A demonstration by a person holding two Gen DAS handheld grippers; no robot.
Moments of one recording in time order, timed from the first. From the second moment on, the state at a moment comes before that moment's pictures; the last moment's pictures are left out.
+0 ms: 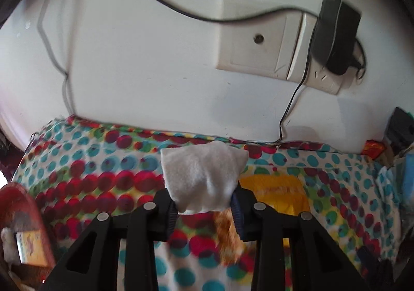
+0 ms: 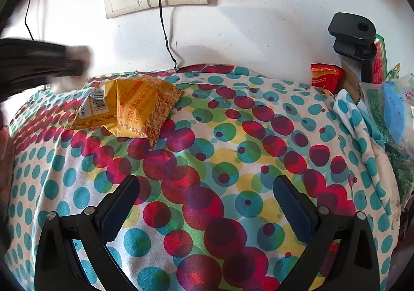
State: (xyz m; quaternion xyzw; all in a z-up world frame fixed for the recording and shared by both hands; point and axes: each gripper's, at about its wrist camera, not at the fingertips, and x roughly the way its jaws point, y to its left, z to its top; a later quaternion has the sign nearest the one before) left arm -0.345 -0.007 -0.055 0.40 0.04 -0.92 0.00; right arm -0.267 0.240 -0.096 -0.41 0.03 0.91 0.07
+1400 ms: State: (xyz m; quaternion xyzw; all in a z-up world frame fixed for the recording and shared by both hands) left arm -0.202 -0.264 -0.063 0.46 0.05 -0.86 0.21; right arm -0.270 0.225 -0.098 -0.42 -0.02 0.91 0.07
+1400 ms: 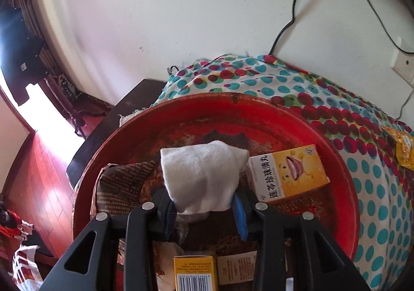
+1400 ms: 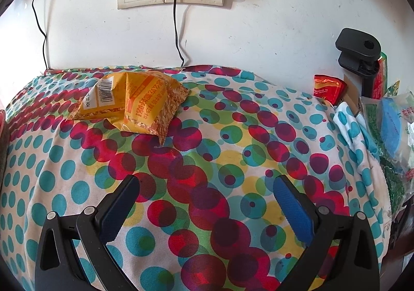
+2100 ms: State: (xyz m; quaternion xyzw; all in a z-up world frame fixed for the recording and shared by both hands) left arm 0.061 -0.131 -0.074 0.30 0.10 -0.94 0.09; right arm -0.271 0.213 -0.097 -0.41 -0.04 0.91 0.04
